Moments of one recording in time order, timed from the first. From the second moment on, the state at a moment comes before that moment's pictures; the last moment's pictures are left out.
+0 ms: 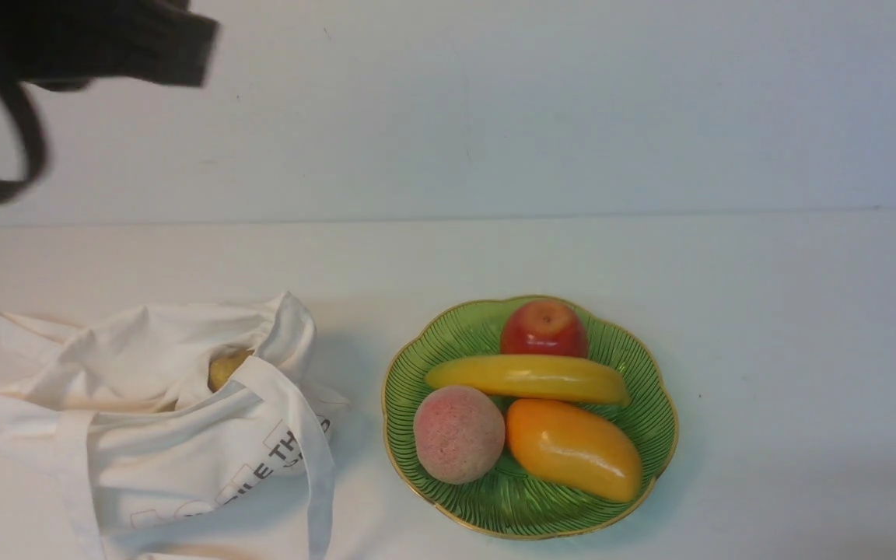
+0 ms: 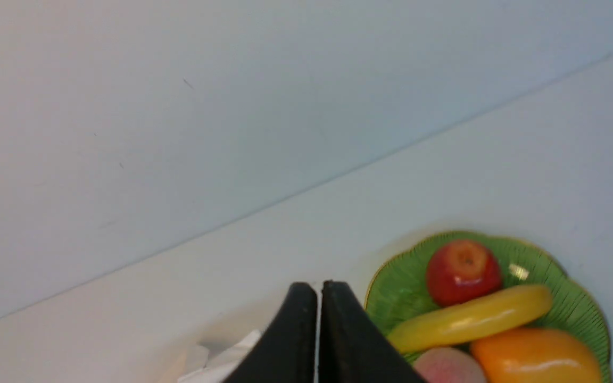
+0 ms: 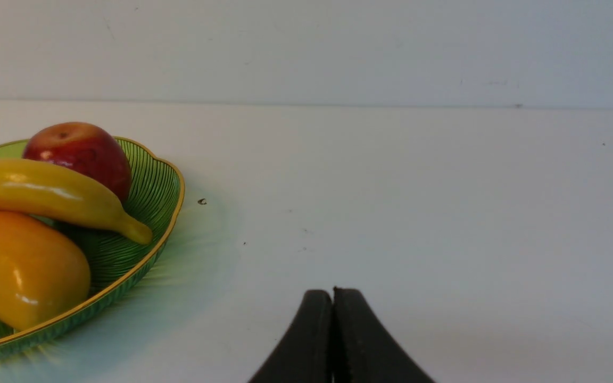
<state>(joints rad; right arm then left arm) 0.01 -0.01 0.02 0.20 0.38 -0.19 -0.70 1.06 -1.49 0.40 1.02 -0.28</state>
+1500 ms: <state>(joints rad) 0.01 -0.01 0.02 0.20 0.38 -0.19 -0.18 0.09 -0.22 0.09 0.48 -0.16</state>
